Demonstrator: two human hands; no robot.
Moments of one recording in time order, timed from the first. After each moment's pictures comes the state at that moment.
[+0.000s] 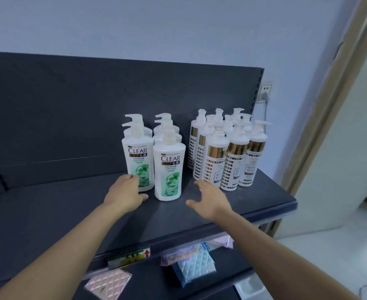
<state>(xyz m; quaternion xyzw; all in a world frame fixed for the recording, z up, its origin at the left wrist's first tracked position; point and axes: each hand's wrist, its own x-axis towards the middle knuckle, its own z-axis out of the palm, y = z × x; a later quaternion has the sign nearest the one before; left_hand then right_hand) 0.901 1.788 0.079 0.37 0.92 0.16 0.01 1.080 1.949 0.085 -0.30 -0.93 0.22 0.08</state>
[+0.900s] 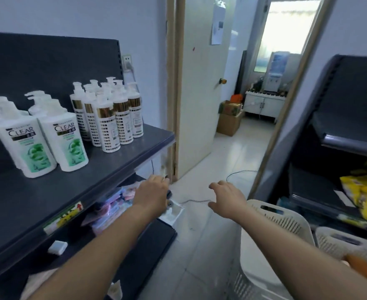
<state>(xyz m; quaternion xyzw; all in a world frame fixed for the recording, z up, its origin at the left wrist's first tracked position) 1.169 1.766 0.044 0.76 0.64 0.06 -0.06 1.388 1.789 0.042 -0.62 -0.78 0.07 0.01</state>
